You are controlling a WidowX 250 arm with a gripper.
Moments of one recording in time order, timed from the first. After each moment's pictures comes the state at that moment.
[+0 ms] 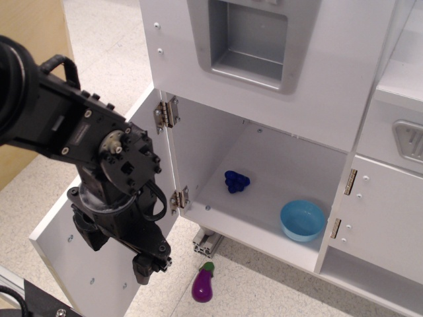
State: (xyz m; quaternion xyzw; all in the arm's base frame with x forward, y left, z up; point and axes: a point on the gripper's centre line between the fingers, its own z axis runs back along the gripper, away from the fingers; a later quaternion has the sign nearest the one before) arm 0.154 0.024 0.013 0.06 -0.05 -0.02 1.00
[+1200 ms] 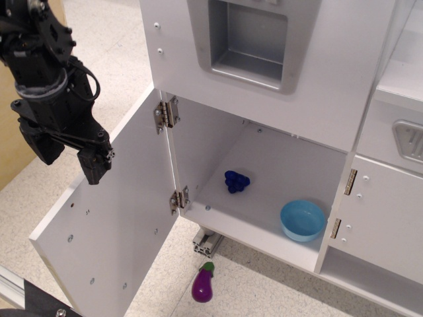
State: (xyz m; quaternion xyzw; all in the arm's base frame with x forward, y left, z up) arm 0.197 0.118 0.047 0.04 -0.06 0.04 1.00
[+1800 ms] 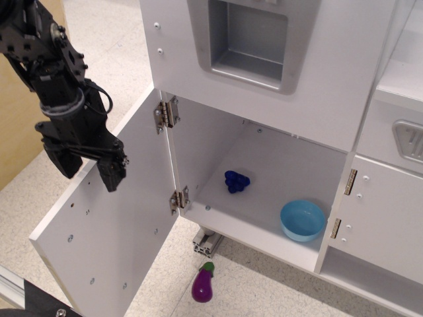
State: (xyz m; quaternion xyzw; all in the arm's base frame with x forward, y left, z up) arm 0.219 0.116 0.002 -0.01 -0.05 0.07 1.00
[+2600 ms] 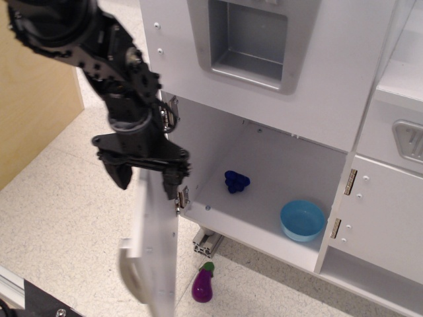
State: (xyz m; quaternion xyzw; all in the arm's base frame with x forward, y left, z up) arm 0.245 0.057 -0.003 0.01 -0.07 0.13 0.99
